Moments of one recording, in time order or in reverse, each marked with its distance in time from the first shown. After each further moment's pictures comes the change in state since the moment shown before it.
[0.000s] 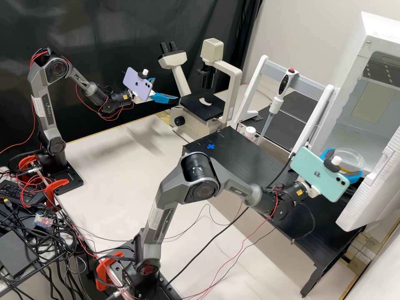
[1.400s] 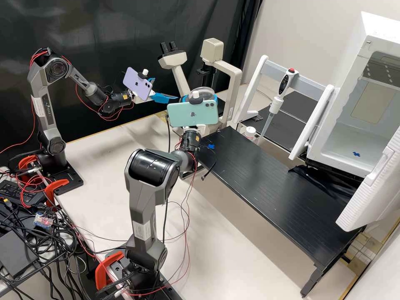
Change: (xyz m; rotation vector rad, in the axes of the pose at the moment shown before) left arm 0.000 0.000 0.000 0.000 0.000 0.000; right arm -0.112 -0.209 -0.229 -0.177 0.603 -0.546
